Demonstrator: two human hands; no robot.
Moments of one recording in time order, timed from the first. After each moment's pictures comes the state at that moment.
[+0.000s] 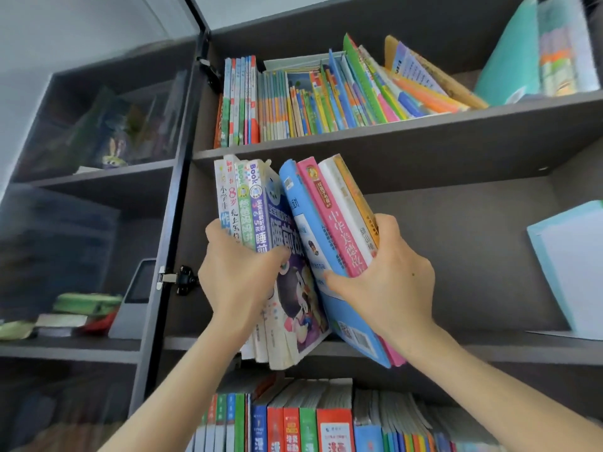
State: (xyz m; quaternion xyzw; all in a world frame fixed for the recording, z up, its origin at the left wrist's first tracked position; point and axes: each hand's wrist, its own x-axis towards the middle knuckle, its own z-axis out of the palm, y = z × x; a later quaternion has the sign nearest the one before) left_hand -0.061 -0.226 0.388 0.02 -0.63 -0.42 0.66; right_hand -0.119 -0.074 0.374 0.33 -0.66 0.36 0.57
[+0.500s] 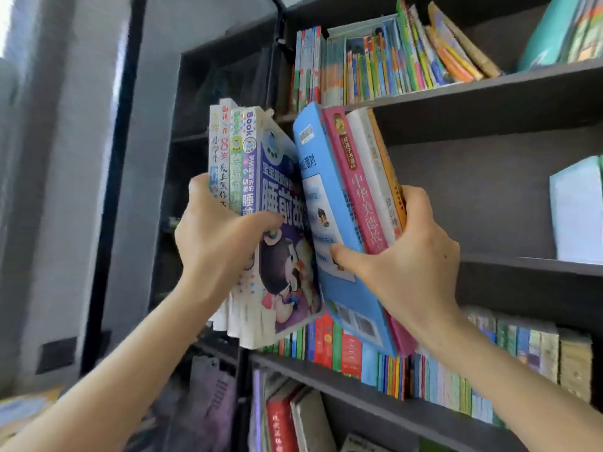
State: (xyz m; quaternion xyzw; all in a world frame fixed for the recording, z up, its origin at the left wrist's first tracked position) left_hand 0.204 -0.070 0.299 0.13 -0.62 -0.41 0.66; right_hand 0.090 0.072 0.290 0.45 -0.62 0.47 0.44
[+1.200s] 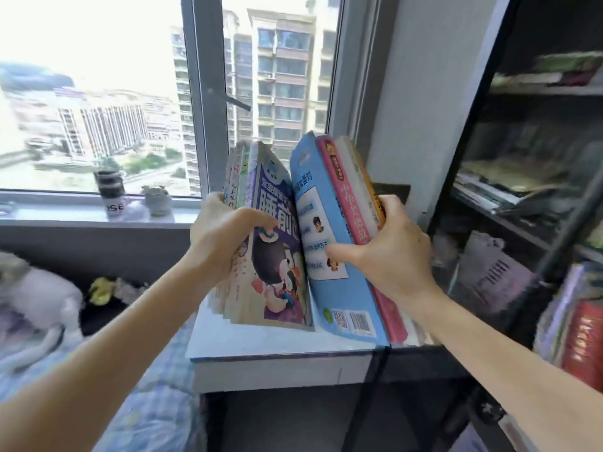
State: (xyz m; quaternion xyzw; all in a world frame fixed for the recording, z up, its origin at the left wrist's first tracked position) left_hand 0.570 -0.131 0.084 0.55 -0.41 -0.40 0.60; right_hand 0.352 -0.081 0.103 0.70 -0.57 0.43 -0.07
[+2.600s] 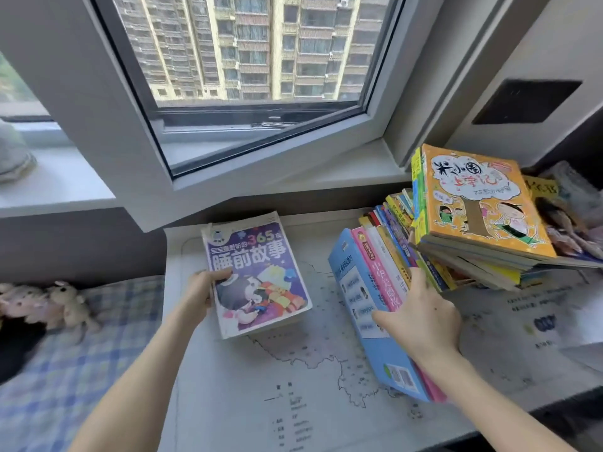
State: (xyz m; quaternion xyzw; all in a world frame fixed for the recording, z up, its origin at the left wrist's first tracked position) left_hand 0.718 -0.599 -0.274 0.71 -0.19 -0.59 0.33; right_hand 0.407 -0.512 -0.153 0.57 -0.81 0.00 -0.09
